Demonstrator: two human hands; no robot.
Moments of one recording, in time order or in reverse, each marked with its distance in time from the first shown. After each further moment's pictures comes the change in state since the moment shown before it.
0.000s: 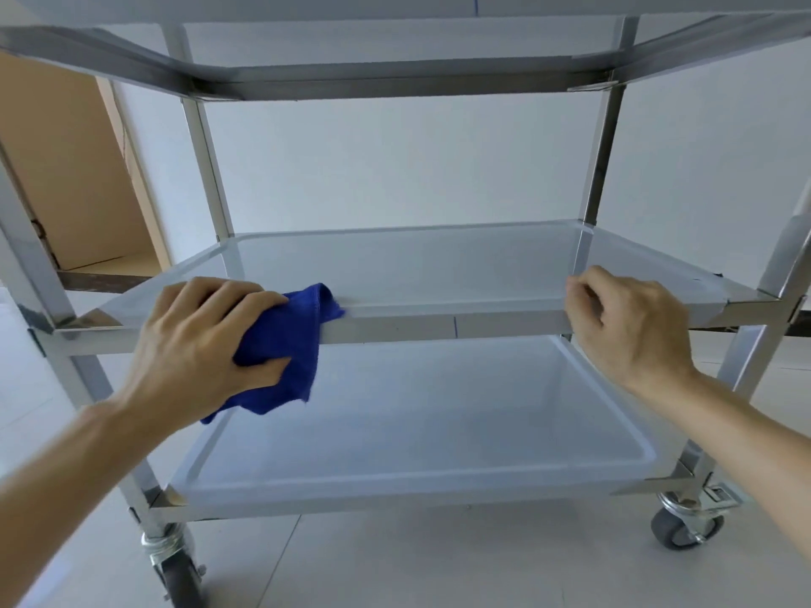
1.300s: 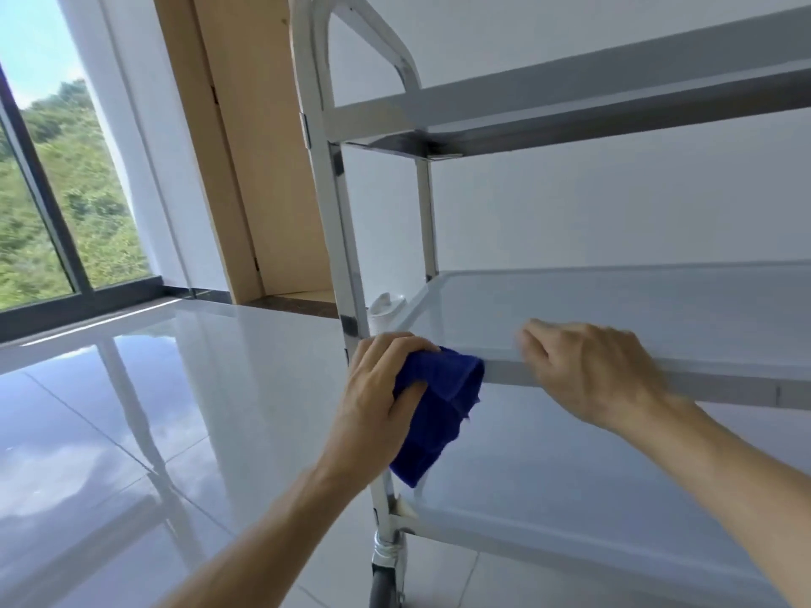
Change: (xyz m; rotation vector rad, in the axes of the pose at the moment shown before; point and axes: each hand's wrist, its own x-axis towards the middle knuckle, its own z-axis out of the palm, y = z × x) left_hand -0.059 -0.033 -0.034 -0.541 0.136 -0.296; right_hand 0.015 -0.229 0.069 0.093 -0.453 -0.285
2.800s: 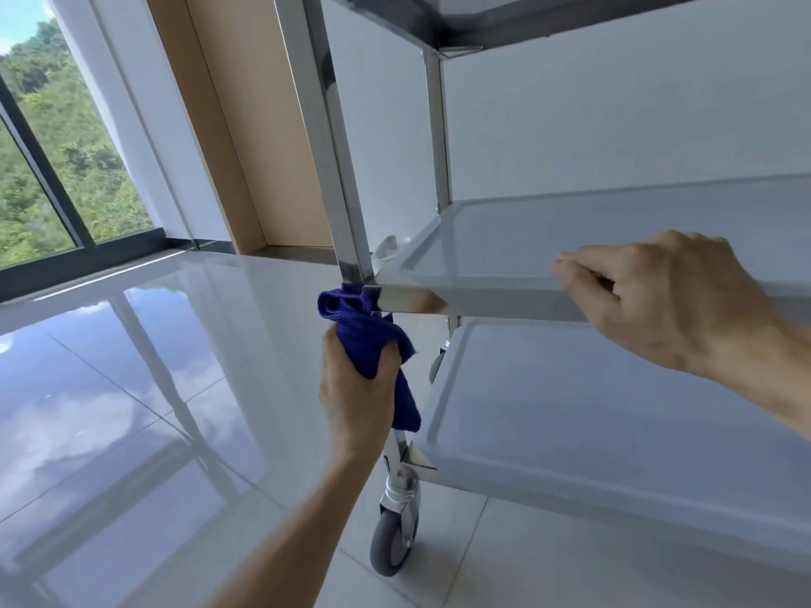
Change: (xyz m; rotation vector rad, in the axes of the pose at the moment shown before) left_hand -0.043 -0.065 0.053 -0.188 0.392 -0.725; right_hand 0.001 0.009 0.005 0.019 0.172 -0.120
